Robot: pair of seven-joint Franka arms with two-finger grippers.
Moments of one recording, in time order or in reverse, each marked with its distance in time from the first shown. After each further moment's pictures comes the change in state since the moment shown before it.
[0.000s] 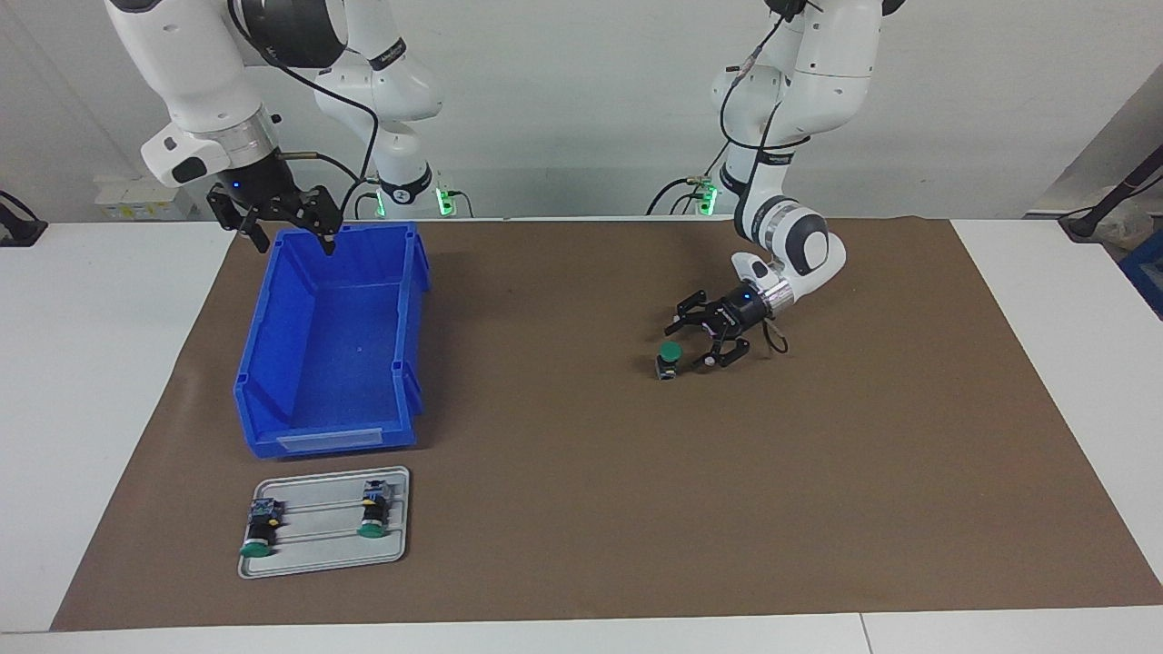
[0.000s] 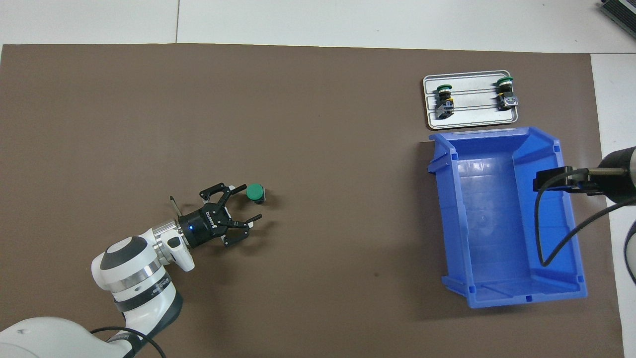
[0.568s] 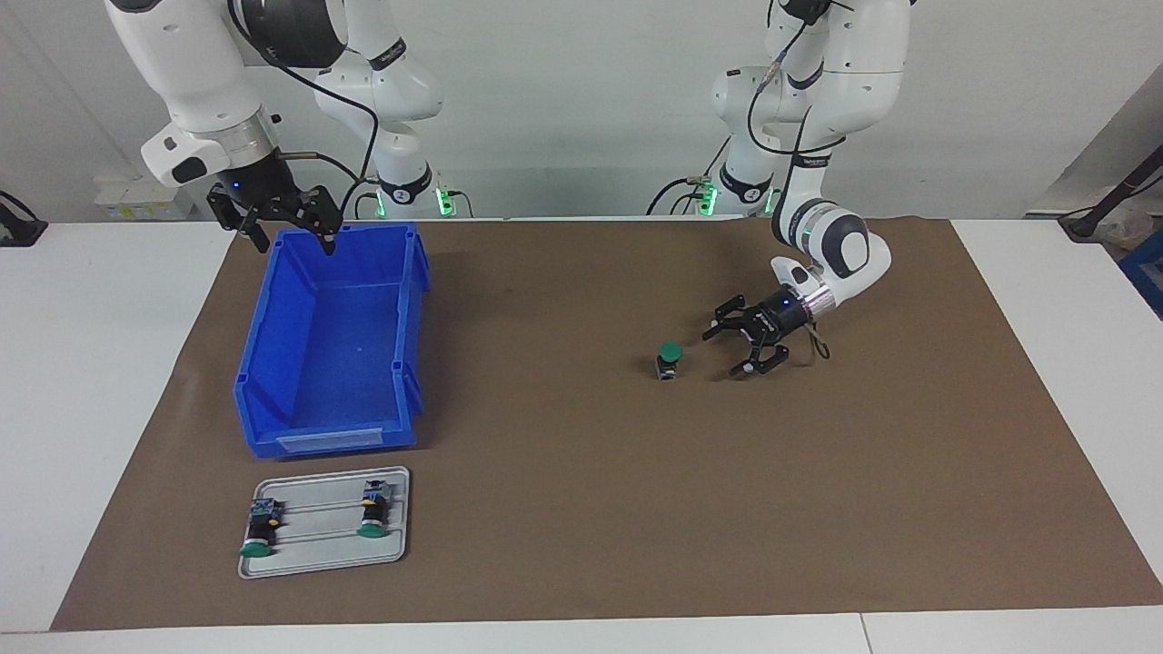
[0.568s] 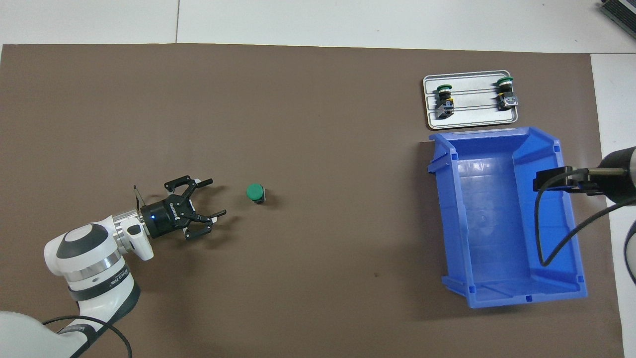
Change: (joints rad) left arm 0.128 0.001 0.005 0.071 0.222 0.014 -0.133; right arm 0.000 0.000 0.000 0.000 0.000 0.000 0.000
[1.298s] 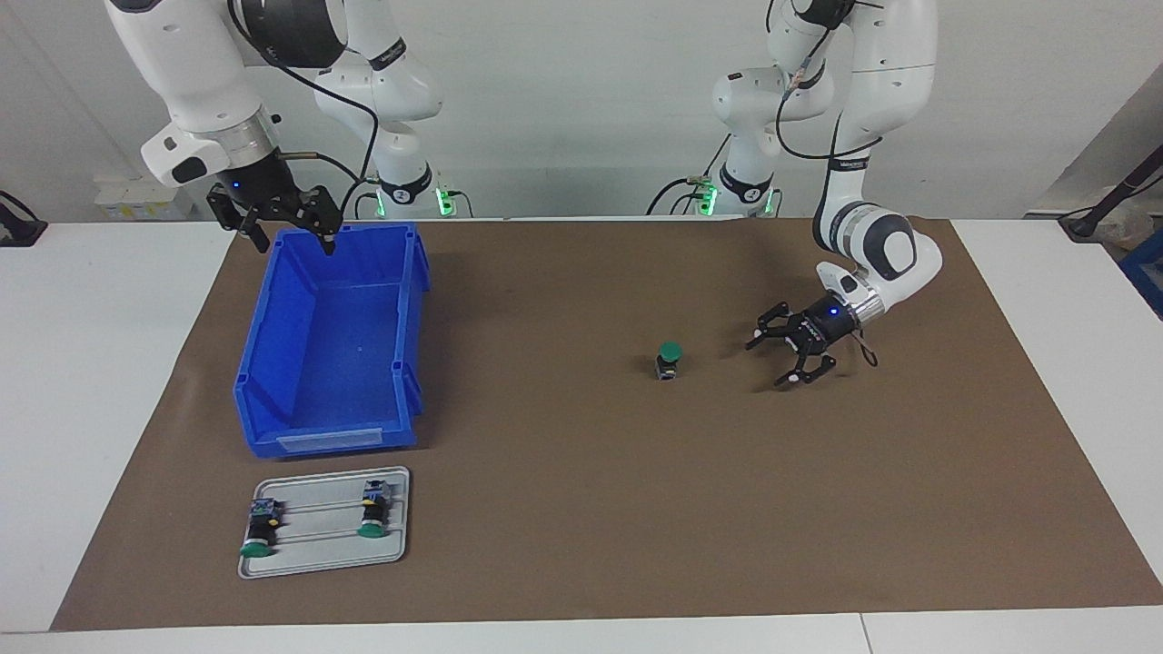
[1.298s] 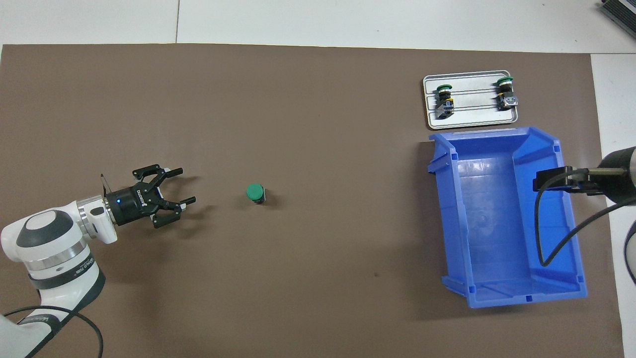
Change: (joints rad) left arm 0.144 0.019 0.002 0.110 0.245 0.000 -0.285; right arm 0.000 0.000 0.000 0.000 0.000 0.000 0.000
